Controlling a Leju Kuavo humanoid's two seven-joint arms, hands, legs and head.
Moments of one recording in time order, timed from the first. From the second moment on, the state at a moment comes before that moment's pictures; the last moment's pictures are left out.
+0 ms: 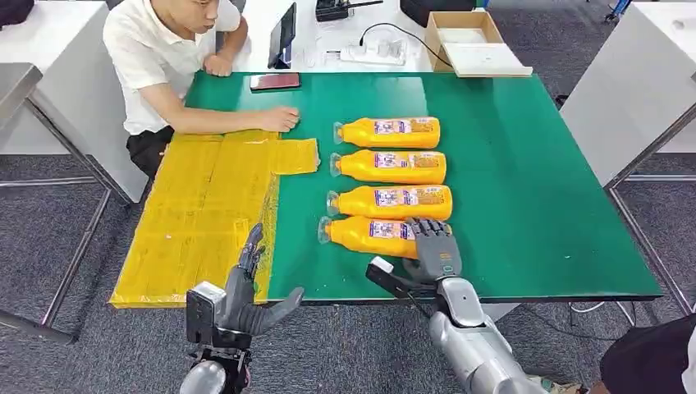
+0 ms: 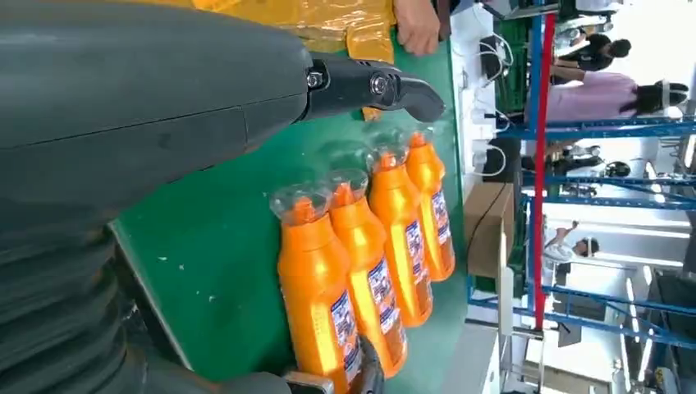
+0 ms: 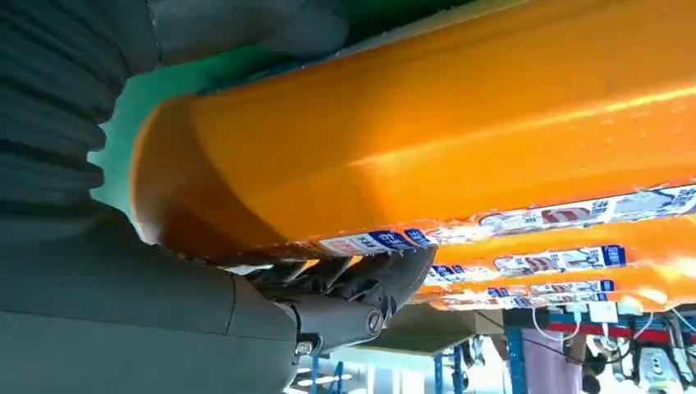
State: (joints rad) left arm 0.02 -0.18 -0.31 -1.39 -0.01 0.16 -0.39; right arm -0.42 0.03 0.18 -0.63 1.19 -0.42 0.03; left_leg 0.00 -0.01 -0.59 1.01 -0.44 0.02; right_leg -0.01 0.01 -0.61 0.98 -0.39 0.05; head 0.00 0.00
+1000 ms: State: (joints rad) left arm 0.00 -0.19 -0.30 -1.38 0.23 0.30 -0.37; right arm -0.24 0.07 0.20 -0.89 0.45 -0.31 -0.49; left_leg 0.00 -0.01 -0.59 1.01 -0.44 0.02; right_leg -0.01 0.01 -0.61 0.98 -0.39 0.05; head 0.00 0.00
